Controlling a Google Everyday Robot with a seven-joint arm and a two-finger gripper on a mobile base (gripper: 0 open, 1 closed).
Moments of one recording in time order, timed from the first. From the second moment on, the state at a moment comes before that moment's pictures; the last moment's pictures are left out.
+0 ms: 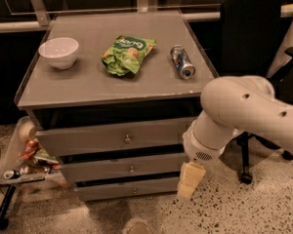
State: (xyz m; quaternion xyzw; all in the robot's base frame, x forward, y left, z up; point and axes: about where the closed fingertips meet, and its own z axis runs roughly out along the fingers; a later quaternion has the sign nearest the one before) arm 0.423 -0.121 0.720 -0.60 0.79 0.08 0.10
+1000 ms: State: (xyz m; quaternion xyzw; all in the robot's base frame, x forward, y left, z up) arm 0.429 -0.061 0.575 -0.60 0.79 0.15 0.06
